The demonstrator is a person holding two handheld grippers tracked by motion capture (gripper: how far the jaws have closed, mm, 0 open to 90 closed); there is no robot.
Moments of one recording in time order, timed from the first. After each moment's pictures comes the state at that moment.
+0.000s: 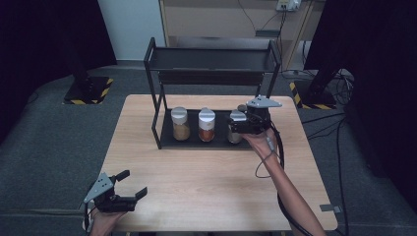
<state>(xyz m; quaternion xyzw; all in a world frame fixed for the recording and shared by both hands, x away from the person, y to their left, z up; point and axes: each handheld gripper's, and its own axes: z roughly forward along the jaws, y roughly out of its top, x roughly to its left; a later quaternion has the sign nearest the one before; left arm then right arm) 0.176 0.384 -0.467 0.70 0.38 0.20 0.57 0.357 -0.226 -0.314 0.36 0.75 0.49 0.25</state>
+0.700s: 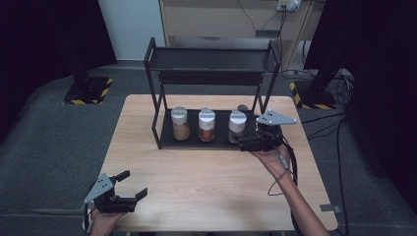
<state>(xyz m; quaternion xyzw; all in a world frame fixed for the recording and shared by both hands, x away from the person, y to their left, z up) 0.176 0.384 -0.467 0.70 0.38 0.20 0.57 0.301 -0.260 -0.307 0.33 0.76 0.51 0.24</state>
